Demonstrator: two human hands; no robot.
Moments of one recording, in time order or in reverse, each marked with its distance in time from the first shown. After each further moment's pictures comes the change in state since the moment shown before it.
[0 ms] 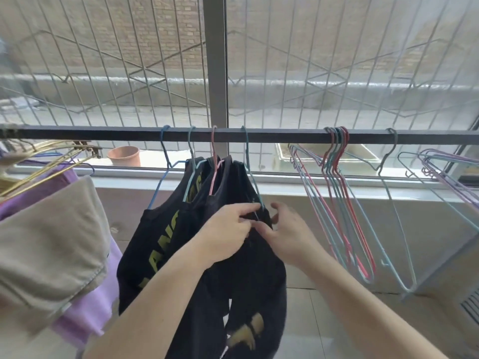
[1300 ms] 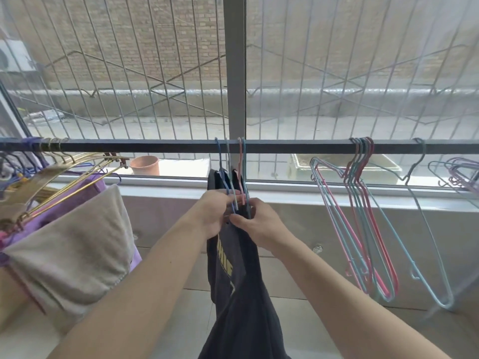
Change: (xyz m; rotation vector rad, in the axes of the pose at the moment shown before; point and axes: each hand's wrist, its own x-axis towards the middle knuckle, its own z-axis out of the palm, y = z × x) left_hand 0.038 -0.013 -0.073 -0.575 0.256 -0.281; right_hand 0.049 -0.069 0.054 0.344 -0.094 -0.088
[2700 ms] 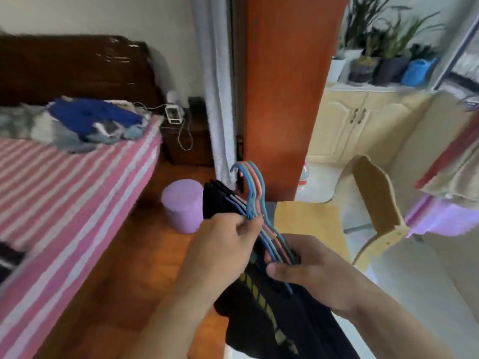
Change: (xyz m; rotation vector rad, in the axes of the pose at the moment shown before) left_hand -0.798 -0.233 0.051 0.475 1.563 -0.458; right_hand -0.615 -0.058 0.128 0.044 -1.880 -0.600
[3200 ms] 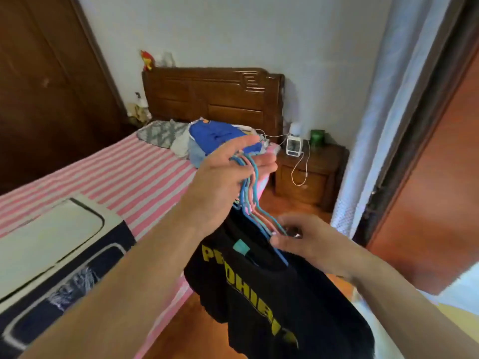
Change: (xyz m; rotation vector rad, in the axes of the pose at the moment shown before) left_hand 0.207 -0.218 -0.351 -0.955 0.262 0.129; right_hand 0.420 -0.163 0.190 -0.298 -0.252 -0.290
